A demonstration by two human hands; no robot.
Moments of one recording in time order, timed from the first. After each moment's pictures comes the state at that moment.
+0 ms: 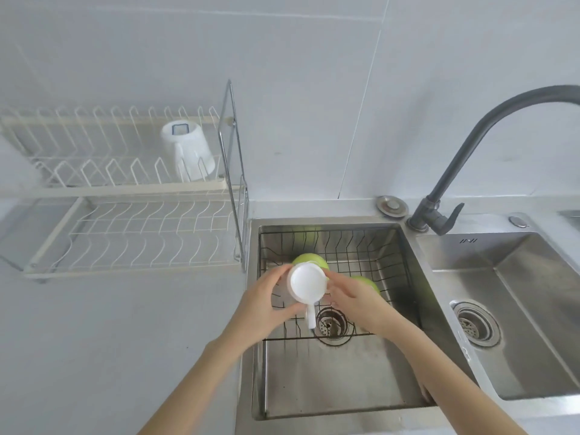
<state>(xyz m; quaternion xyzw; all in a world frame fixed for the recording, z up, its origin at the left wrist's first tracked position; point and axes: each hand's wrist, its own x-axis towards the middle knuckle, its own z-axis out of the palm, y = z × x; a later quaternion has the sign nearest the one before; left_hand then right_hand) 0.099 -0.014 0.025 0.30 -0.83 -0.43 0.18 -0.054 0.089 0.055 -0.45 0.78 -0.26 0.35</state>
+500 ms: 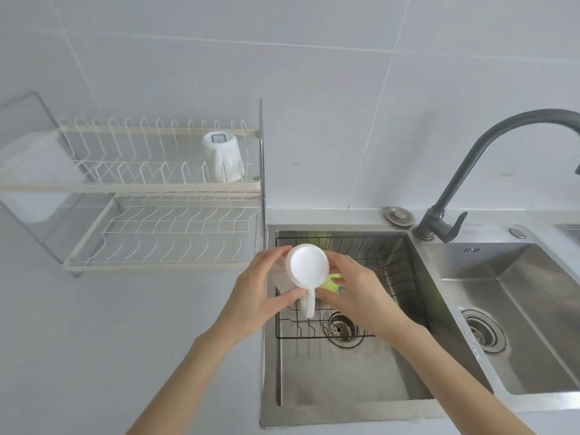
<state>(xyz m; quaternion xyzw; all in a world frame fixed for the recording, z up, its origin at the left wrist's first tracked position) 0.155 -0.016 0.072 0.26 -0.83 -0.43 0.26 0.006 0.093 0.098 -0.55 0.75 -0.31 0.19</state>
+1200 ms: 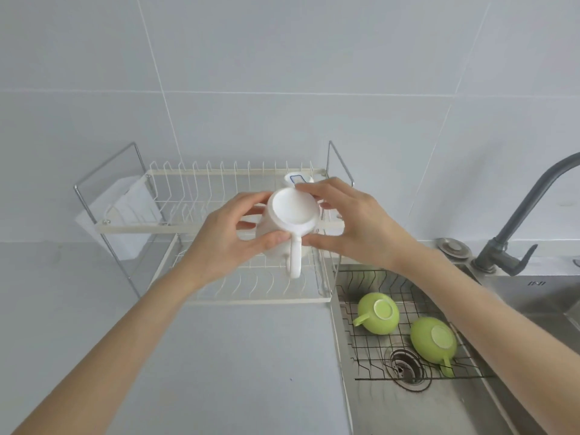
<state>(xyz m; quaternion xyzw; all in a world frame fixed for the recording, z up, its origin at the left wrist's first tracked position) 0.266 -0.139 0.196 0.21 -0.85 -0.35 0.33 0.093 -0.035 0.214 -0.71 0.63 -0.31 0.01</state>
